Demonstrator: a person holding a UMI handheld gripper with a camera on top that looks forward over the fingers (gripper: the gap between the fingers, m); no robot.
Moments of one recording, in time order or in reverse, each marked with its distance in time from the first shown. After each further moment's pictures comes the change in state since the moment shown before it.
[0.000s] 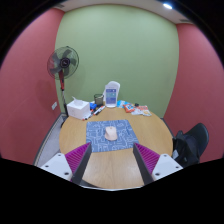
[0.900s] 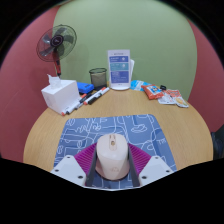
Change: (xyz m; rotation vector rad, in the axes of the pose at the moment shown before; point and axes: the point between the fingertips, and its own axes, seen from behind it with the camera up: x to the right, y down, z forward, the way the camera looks) arm -0.014 0.040 0.343 -0.129 -0.161 -0.002
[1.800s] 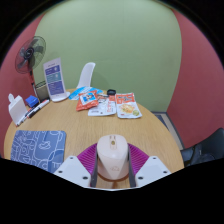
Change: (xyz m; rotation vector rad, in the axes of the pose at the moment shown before) arm 0.274 -0.043 0.036 0.037 0.133 0.033
